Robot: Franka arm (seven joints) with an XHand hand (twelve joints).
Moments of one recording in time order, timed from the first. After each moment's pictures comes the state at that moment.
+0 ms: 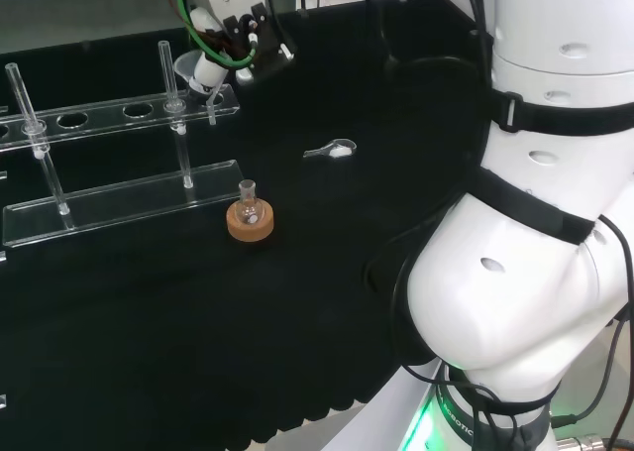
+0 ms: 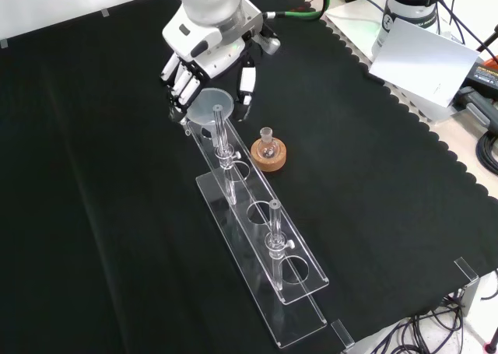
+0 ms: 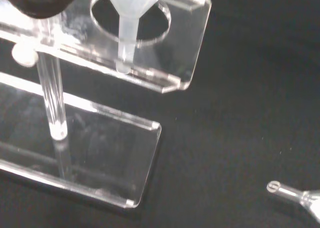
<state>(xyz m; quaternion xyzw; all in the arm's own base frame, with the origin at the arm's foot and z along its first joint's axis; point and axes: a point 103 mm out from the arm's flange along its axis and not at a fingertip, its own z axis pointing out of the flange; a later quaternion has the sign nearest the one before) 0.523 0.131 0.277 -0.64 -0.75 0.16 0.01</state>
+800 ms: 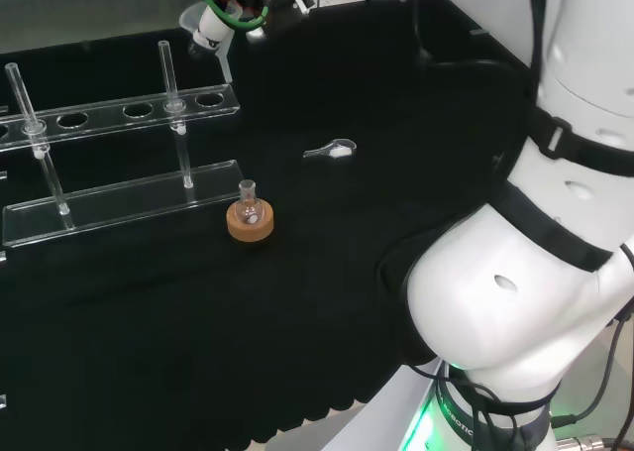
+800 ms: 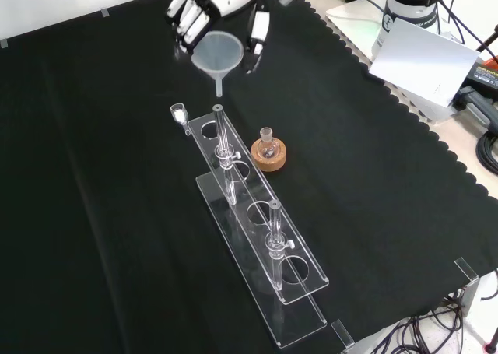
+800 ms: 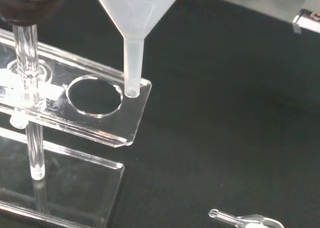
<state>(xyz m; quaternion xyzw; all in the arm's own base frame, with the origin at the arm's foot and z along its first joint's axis) 0.485 0.114 0.365 -0.66 -0.74 0.13 -0.04</state>
